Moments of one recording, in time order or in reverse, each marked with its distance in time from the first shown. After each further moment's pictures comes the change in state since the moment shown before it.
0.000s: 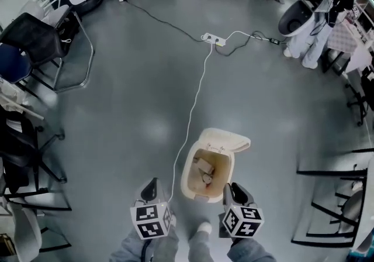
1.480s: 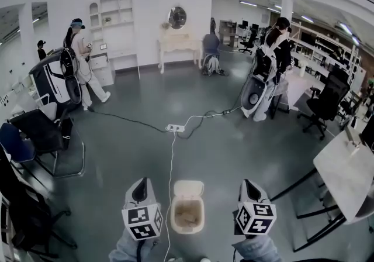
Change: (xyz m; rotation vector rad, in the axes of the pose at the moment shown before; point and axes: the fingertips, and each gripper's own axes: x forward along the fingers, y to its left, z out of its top) left arm -0.290 -0.128 0.281 0.215 -0.600 -0.190; right arm -0.373 -0.024 0.237 -0.067 -0.596 -0.214
